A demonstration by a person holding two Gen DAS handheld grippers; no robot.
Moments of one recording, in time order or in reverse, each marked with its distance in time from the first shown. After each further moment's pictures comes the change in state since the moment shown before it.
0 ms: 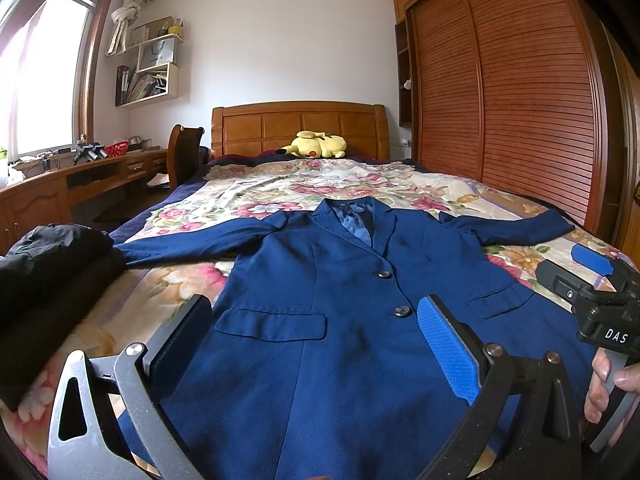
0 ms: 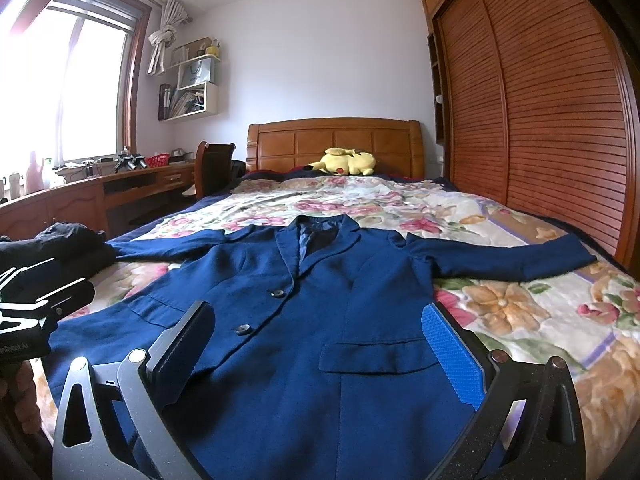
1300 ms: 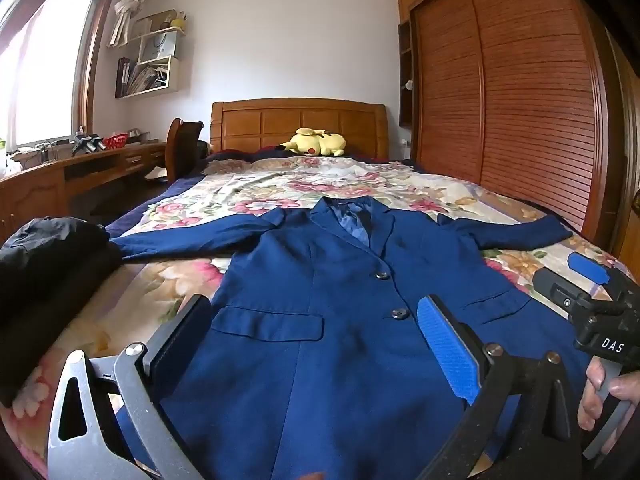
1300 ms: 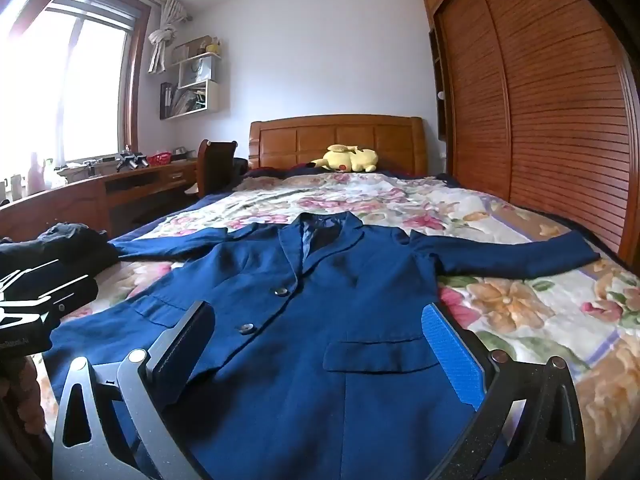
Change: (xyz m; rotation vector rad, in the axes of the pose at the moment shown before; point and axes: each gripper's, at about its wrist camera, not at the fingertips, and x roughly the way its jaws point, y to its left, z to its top) left arm 0.009 0.000 -0.001 -0.036 0.002 -0.016; right arm 0.001 0.001 -0.001 0.008 0.009 0.004
